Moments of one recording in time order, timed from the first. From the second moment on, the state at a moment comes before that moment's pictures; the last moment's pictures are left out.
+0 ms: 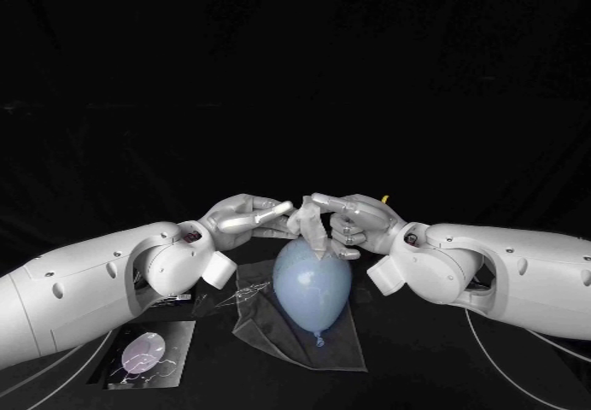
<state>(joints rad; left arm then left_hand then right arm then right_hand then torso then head) 1.27 -0.69 -0.06 1.43 -0.11 0.08 0.21 1.48 -0.03 -0.09 0.24 0.05 0.85 0.20 0.32 0.22 1.11 0.16 0.12 0.07 0.81 0.16 0.34 0.25 0.10 0.65 0.29 0.07 0.06 1.31 -0.94 -0.16 1.74 -0.07 -0.21 0.28 0.91 -0.08 0.53 0.08 0.08 0.95 0.16 0.07 0.44 1.47 0.08 1.49 1.31 1.46 0.01 1.56 1.31 0.05 1.39 0.12 1.24 1.31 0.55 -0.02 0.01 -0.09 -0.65</state>
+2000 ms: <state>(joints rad) 1.27 -0.81 -0.06 1.52 -0.23 -0.14 0.28 1.76 0.10 -0.17 0.28 0.05 0.96 0.17 0.33 0.19 1.18 0.10 0.22 0.09 1.05 0.05 0.78 0.46 0.18 1.10 0.17 0.37 0.21 1.31 -0.95 -0.16 1.75 -0.13 -0.37 0.26 0.93 0.08 0.79 -0.01 0.15 1.03 0.13 0.13 0.44 1.47 0.04 1.54 1.31 1.46 -0.02 1.57 1.31 0.04 1.43 0.09 1.29 1.31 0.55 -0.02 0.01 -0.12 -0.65</state>
